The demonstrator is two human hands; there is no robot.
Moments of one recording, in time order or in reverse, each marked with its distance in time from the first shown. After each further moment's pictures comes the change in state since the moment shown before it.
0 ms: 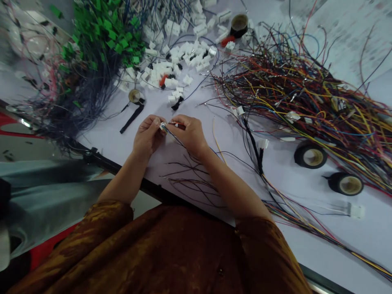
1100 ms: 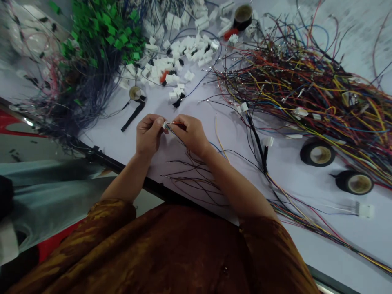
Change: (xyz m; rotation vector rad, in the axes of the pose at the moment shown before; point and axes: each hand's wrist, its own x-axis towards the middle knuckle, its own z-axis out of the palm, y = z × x) left_hand -0.007 -0.003 0.004 0.187 0.062 0.162; right_hand -0.003 0.007 -0.001 -0.154 -0.038 -0.139
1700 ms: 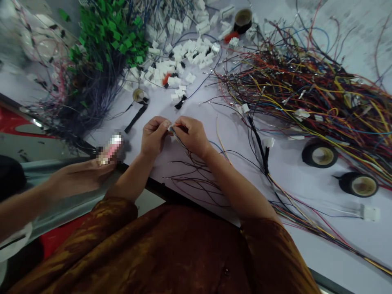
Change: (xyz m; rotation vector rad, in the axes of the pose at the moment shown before) left_hand 0.000 -0.003 0.003 -0.066 -0.035 -0.036; right_hand 0.000 0.002 -0.003 -0.012 0.008 -0.086
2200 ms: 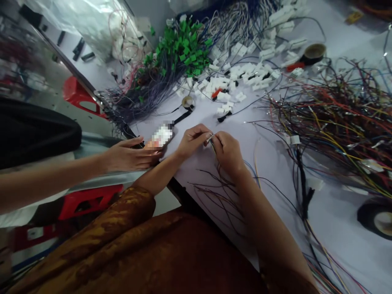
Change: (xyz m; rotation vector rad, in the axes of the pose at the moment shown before) left_hand 0.003 0.010 -0.007 0.093 -0.138 0.080; right_hand 0.002 0.001 0.001 -0.275 -0.092 -0.083
